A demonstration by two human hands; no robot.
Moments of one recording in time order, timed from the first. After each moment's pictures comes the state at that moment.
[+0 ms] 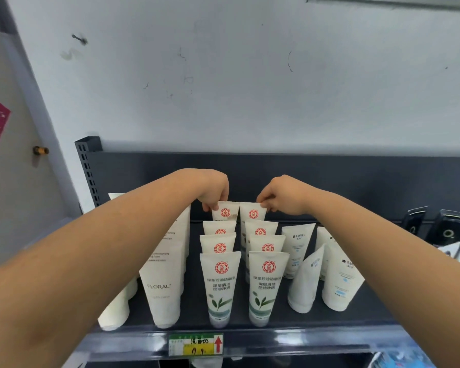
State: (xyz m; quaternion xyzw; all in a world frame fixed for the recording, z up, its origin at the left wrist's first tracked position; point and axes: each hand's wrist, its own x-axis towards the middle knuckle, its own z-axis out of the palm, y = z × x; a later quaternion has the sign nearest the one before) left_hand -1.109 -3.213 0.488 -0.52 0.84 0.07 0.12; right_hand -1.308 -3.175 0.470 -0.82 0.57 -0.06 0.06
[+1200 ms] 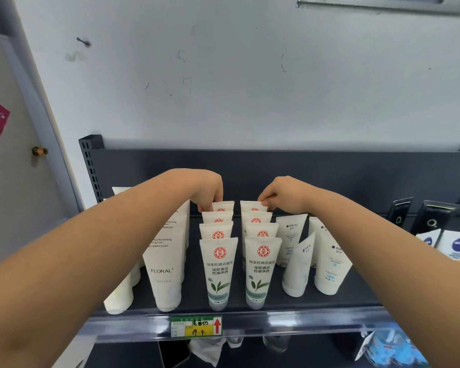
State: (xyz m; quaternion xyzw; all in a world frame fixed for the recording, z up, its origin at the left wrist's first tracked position) left_hand -1.094 -3.184 0.486 -0.49 0.86 0.05 0.13; right_hand -1.309 -3.138 0.471 -0.80 0.58 -0.07 0.10
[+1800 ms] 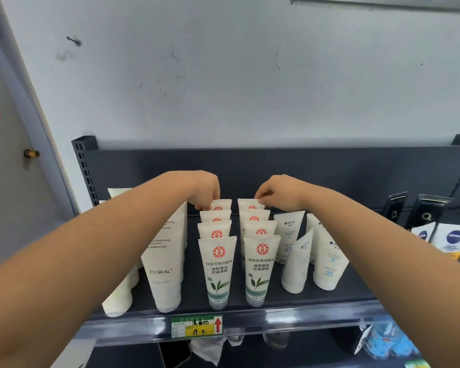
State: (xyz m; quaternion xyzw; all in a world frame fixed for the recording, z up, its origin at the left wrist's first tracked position) left_hand -1.098 -3.178 0.485 -0.50 0.85 0.01 0.12; right_hand -1.305 -3.136 0.471 -0.80 0.60 -0.06 0.09
